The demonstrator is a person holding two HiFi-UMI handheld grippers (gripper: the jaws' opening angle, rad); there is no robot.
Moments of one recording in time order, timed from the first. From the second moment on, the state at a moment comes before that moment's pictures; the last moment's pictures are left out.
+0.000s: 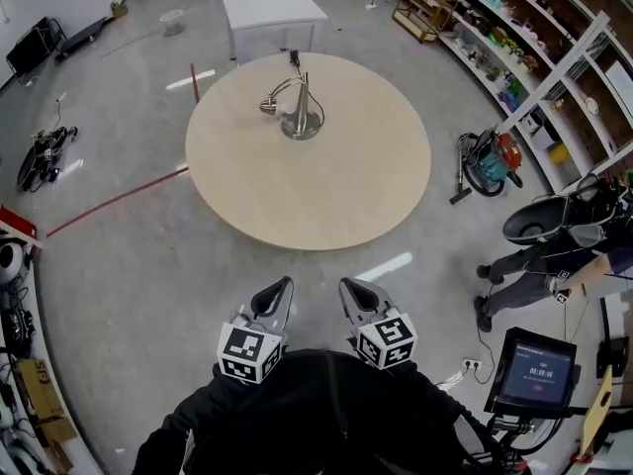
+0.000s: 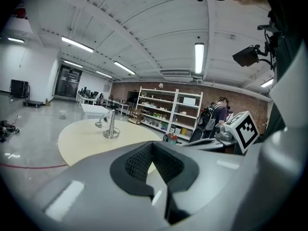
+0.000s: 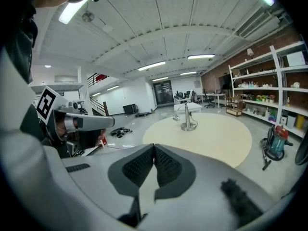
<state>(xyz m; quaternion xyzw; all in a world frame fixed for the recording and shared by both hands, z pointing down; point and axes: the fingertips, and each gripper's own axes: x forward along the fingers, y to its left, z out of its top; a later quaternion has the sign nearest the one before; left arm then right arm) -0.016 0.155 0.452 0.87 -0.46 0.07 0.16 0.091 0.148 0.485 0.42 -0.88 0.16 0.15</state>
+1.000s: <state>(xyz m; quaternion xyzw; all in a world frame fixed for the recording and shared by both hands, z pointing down) -0.047 -0.025 0.453 0.82 -0.53 0.07 0.20 0.052 -0.039 0.475 0.33 -0.92 0.16 0.15</state>
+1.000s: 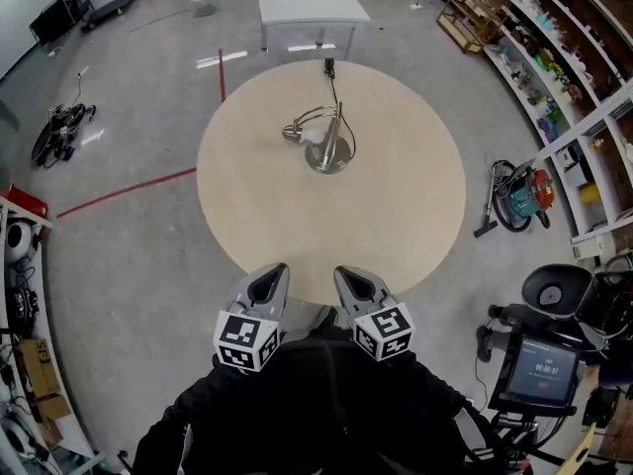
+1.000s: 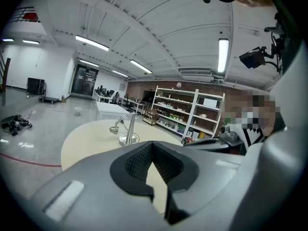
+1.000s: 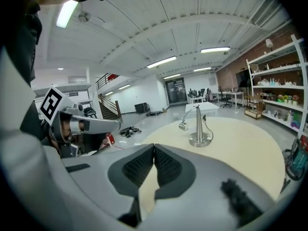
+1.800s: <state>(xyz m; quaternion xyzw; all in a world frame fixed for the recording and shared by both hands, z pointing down) -0.115 -0.163 0.468 0.75 -0.61 0.05 0.24 0.067 -0.195 0.454 0.38 -0.91 0.14 0.12</state>
